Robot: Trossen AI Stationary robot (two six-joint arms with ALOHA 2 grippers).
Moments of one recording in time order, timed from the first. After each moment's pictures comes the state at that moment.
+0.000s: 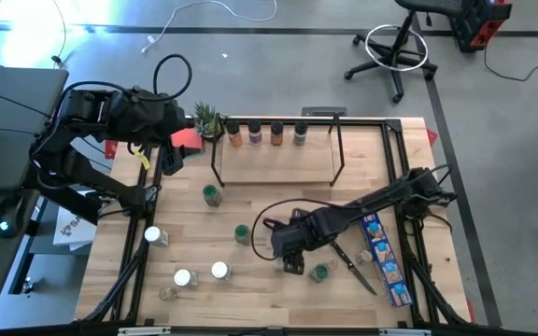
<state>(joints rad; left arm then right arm) 0.08 1.33 2.04 -1.52 -0.27 -0.06 0.35 1.94 1.59 -0.89 0.09 0.50</state>
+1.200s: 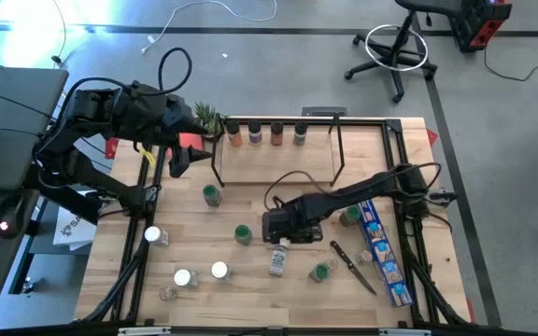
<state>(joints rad) 0.08 1.34 2.04 -1.39 -0.11 -0.15 0.22 2.06 1.53 -0.80 -0.17 1.73</state>
